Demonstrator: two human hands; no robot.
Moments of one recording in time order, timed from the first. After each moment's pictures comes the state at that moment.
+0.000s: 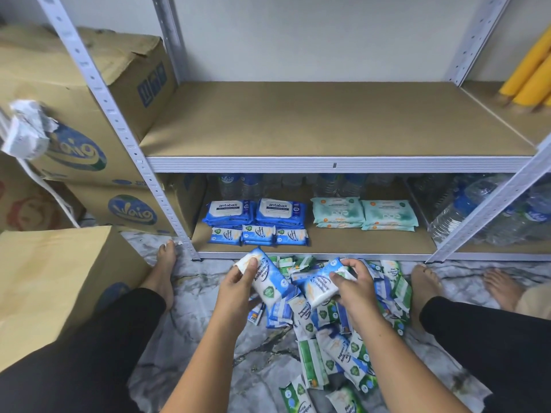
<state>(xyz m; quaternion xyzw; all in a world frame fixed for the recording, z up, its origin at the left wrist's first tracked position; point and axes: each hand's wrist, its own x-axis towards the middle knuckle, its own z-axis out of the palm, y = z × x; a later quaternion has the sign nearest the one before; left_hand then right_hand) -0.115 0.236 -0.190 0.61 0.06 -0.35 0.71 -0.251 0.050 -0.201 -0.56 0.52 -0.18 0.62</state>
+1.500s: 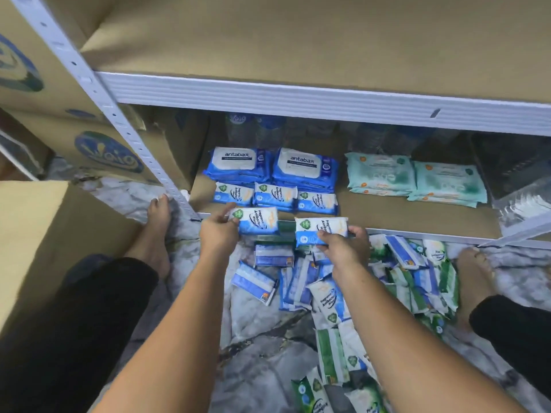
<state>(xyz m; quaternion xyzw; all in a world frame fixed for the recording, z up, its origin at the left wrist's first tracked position) 0.051 0.210 -0.312 0.76 0.10 -0.23 0.60 -0.100 0.035 -0.304 -0.42 0.60 -0.21 0.65</state>
